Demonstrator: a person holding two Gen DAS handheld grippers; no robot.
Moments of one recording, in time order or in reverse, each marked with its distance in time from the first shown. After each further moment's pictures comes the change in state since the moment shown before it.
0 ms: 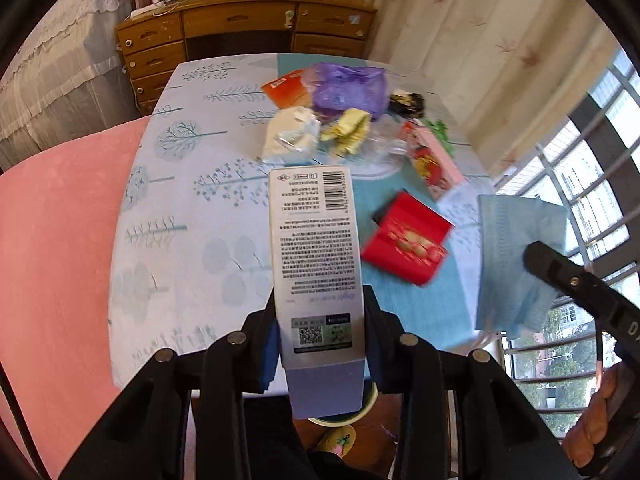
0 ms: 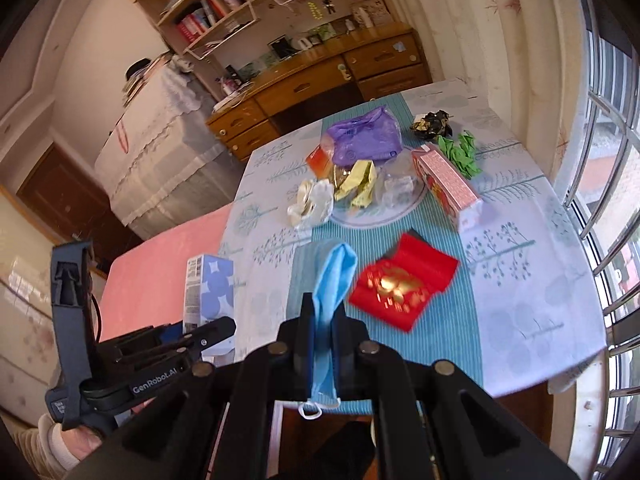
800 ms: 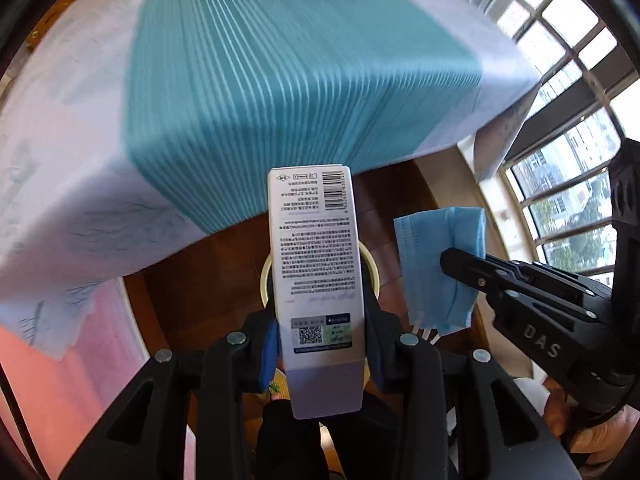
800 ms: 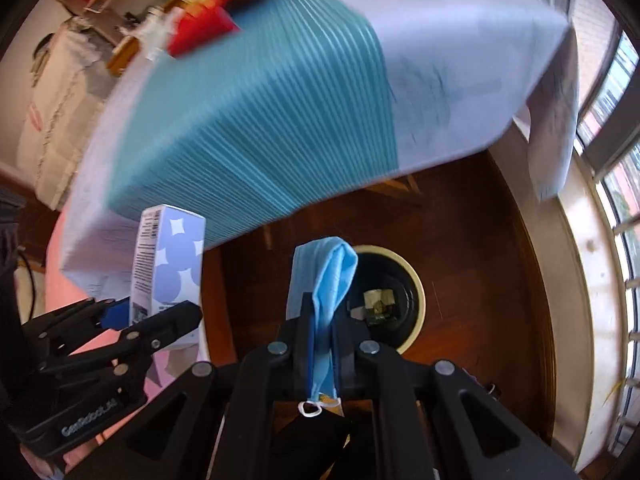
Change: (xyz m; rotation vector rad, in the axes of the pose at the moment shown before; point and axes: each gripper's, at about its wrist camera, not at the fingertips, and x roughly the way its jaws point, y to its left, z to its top) left arm 0.156 -0.054 -0.195 0.277 0.282 -0.073; right arm 0.102 -0.112 -0.245 0.229 0.241 -0.245
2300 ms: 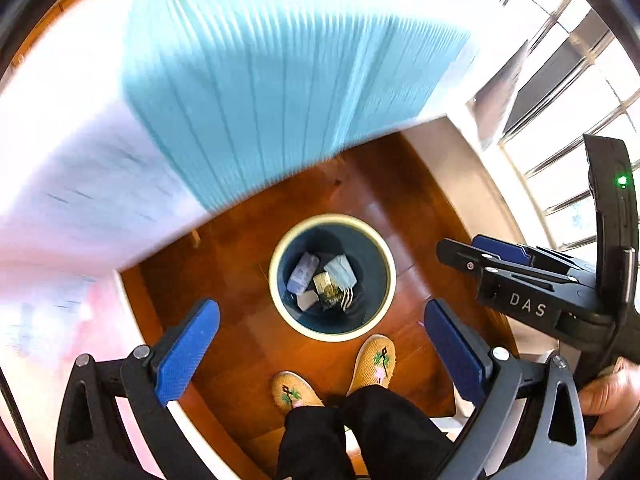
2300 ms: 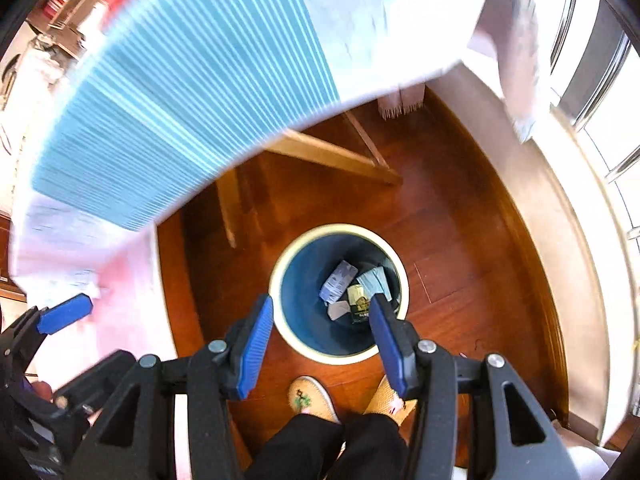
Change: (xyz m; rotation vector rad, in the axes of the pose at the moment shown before) left arm -0.018 0.014 -0.033 0.094 -0.053 0.012; right arm 0.023 -0.021 -0.032 0.090 -0.032 -0.057
